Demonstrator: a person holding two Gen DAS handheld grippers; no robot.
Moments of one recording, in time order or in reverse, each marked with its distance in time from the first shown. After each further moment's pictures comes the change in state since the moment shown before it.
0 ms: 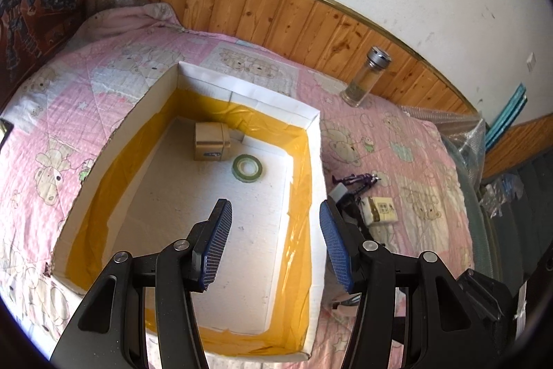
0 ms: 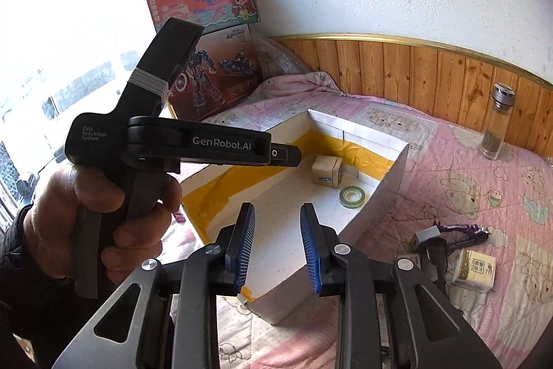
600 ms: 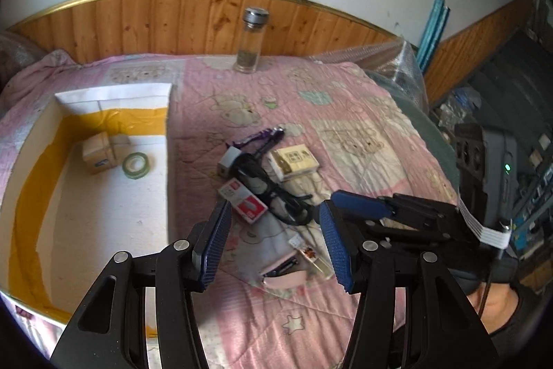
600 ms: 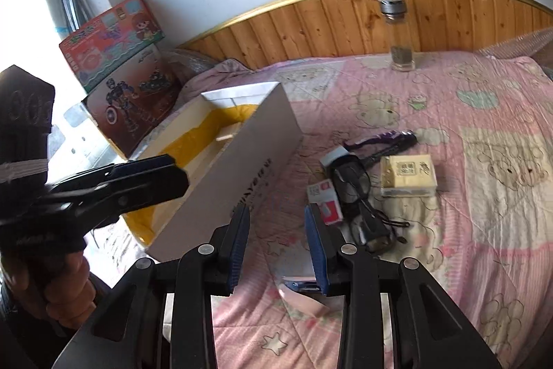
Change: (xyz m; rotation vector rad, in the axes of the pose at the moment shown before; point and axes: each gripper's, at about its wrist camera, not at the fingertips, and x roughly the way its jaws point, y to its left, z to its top) left arm 0.013 -0.119 -0.060 0.362 0.051 -0.202; right arm -0.031 -0.118 -0.067 0.374 0.081 -0.201
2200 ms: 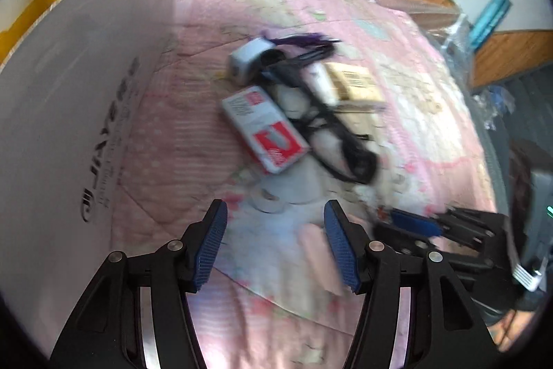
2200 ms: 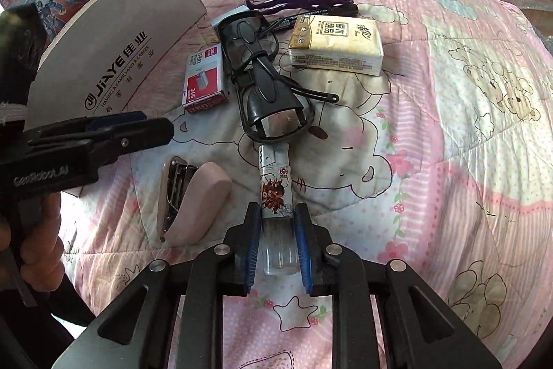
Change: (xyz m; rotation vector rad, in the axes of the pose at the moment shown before) left arm 0.122 0.029 -0.048 -0.178 0.222 0.015; right arm 0.059 -0.079 -0.058 -0.069 0.370 -0.194
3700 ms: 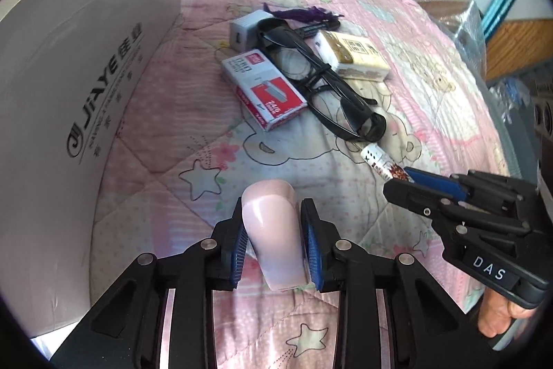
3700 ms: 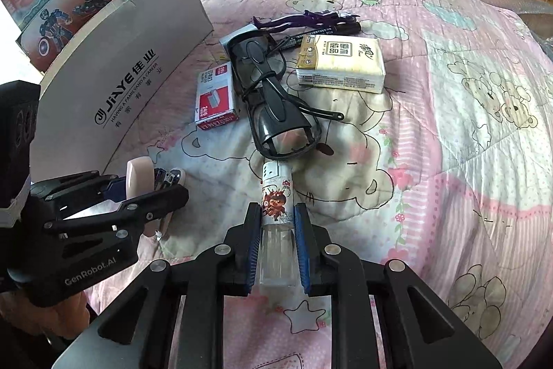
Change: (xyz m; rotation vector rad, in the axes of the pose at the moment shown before) left arm 0.011 -0.004 -0.024 -0.029 0.008 0.110; right arm -0.029 0.019 -0.018 0.002 -0.054 0.027
